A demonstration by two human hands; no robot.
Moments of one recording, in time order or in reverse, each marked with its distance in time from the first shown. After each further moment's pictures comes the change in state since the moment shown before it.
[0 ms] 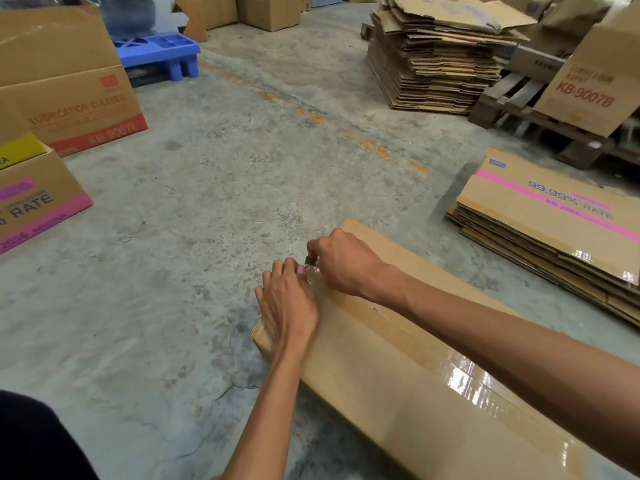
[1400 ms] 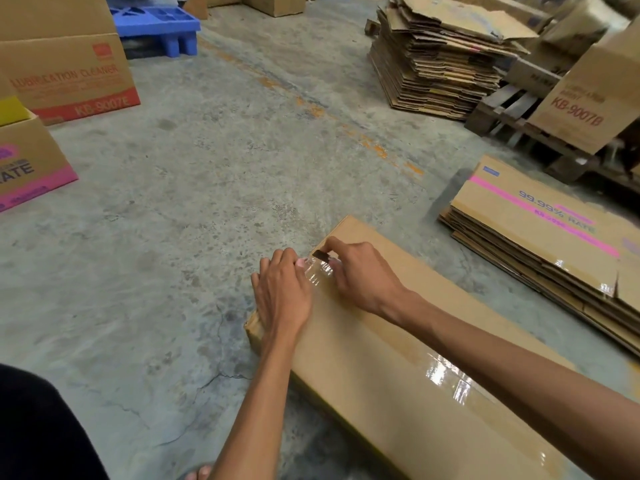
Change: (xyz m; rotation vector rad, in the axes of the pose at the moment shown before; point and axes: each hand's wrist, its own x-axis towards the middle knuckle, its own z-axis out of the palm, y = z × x) left_hand 0.001 -0.004 -0.002 -0.066 -0.009 0.061; right_hand -0.035 0.018 0.015 0.134 0.172 0.005
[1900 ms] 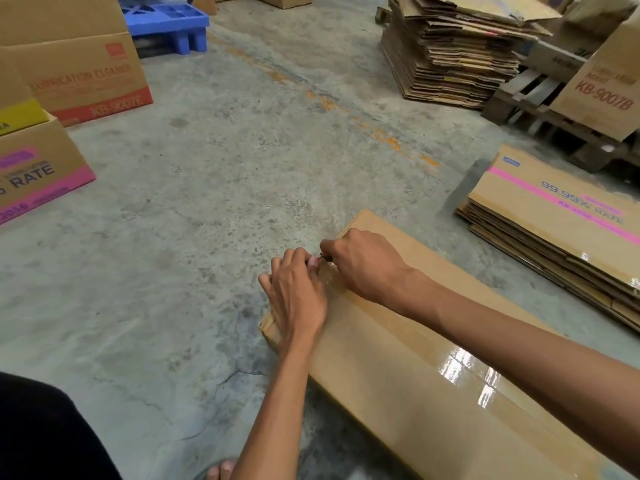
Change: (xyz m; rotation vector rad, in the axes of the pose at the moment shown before) left_hand -0.003 -0.001 -0.005 -0.033 0.045 -0.051; right_hand 0.024 -0.031 -0.009 -0.410 -0.184 -0.126
